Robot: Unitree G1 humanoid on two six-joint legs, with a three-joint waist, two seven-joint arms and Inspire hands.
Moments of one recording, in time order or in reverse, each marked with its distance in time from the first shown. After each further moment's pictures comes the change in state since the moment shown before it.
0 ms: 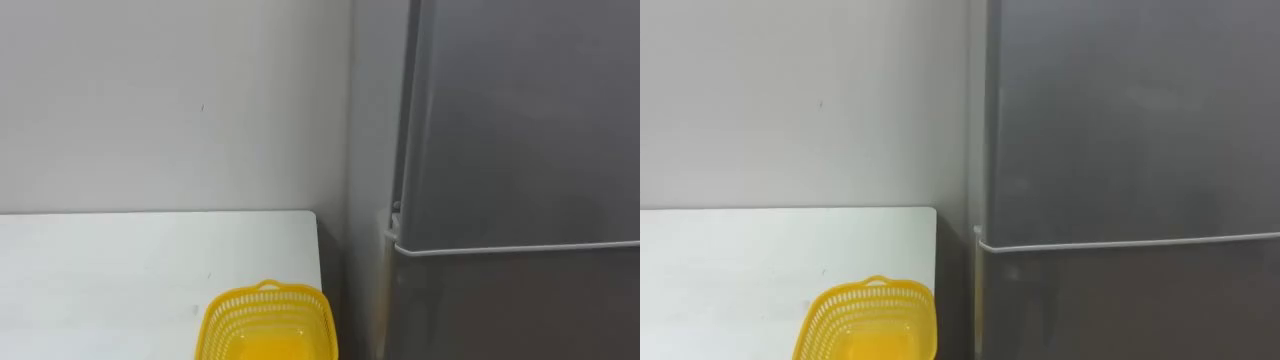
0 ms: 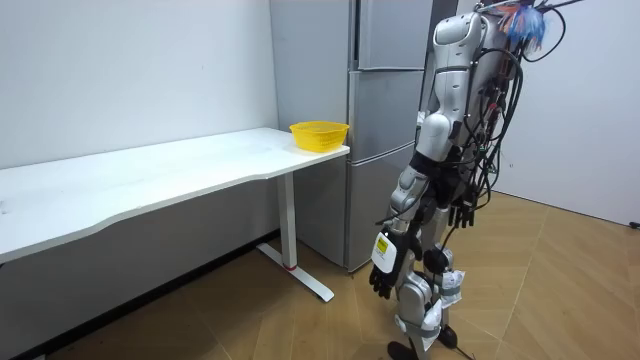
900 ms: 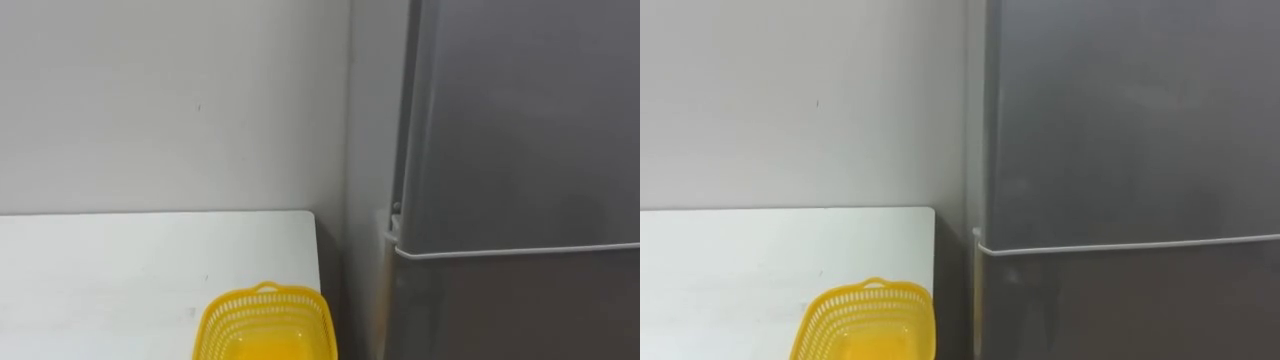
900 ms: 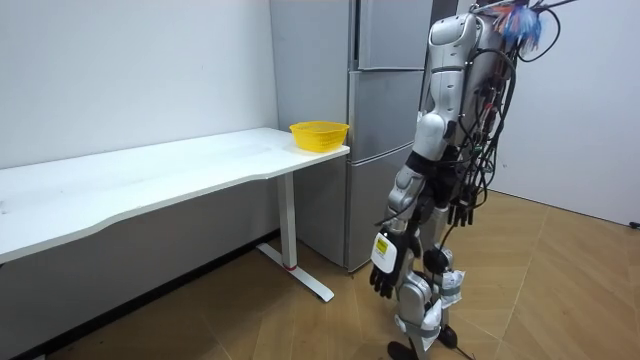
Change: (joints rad) left arm -0.007 0.000 0.003 0.020 -0.112 0.015 0.004; right arm 0.005 0.002 -0.008 0.024 0.014 -0.015 -0.058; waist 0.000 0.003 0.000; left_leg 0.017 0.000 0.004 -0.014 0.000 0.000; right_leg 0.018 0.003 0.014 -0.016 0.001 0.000
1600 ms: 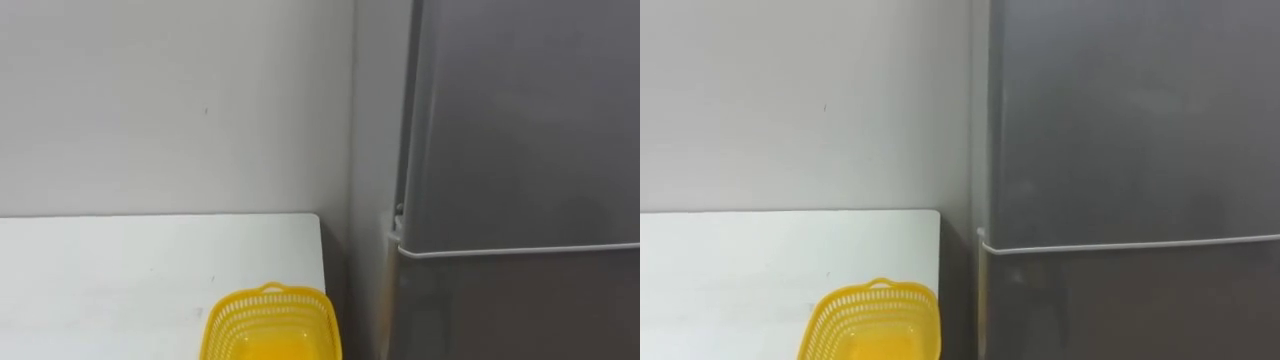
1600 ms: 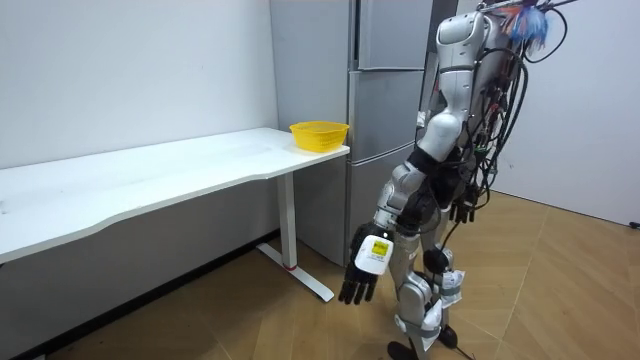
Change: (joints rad) left arm 0.025 -0.021 0.359 -0.220 -0.950 -0.138 0.552; right arm 0.014 -0.004 -0.069 0.002 0.071 0.000 -0.119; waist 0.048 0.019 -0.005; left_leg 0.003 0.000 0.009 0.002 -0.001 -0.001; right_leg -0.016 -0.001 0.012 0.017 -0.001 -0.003
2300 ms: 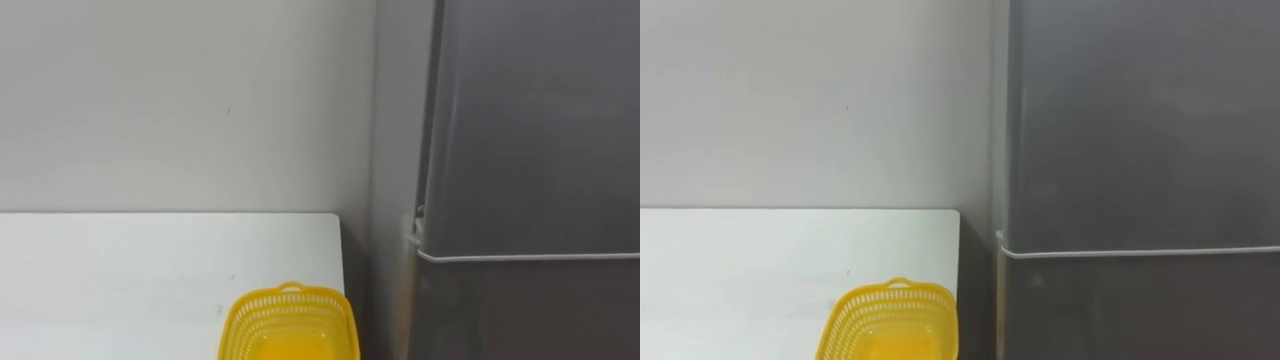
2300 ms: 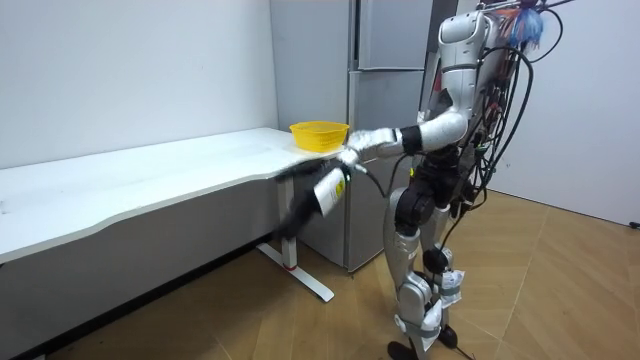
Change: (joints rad) left arm 0.015 0.020 0.117 -0.894 -0.009 -0.250 0.495; right arm 0.083 0.001 -0.050 -0.111 -0.041 -0.091 -0.018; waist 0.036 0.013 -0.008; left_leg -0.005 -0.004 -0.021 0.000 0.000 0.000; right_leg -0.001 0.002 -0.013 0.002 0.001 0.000
